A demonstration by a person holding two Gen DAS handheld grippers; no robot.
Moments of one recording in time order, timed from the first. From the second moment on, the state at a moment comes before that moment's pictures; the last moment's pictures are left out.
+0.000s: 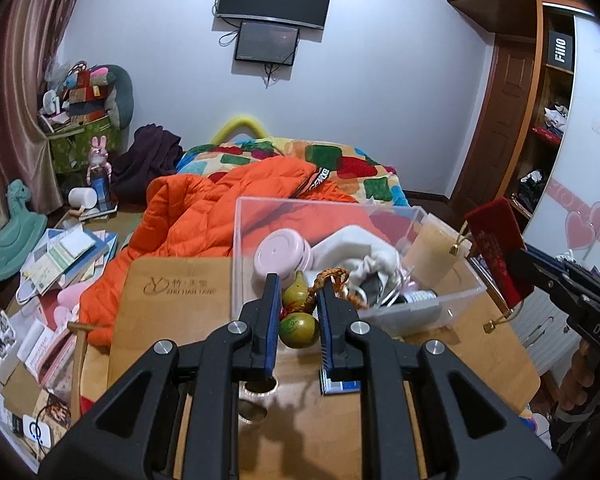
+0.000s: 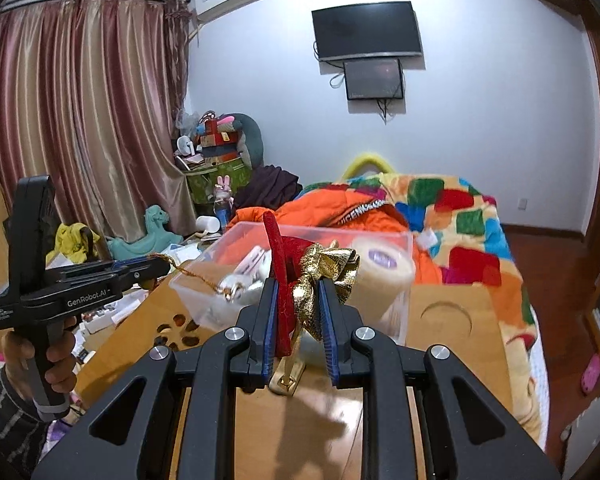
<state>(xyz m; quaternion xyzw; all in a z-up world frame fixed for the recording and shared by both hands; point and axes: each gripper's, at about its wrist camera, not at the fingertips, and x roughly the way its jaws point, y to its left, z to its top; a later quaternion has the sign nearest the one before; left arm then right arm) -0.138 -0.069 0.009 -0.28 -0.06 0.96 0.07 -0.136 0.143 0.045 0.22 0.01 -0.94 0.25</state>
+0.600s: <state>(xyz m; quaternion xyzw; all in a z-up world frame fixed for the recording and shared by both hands) -0.197 -0.069 0.002 -0.30 -0.07 0.95 0.08 -0.203 0.105 0.050 0.22 0.03 -0.94 0.26</state>
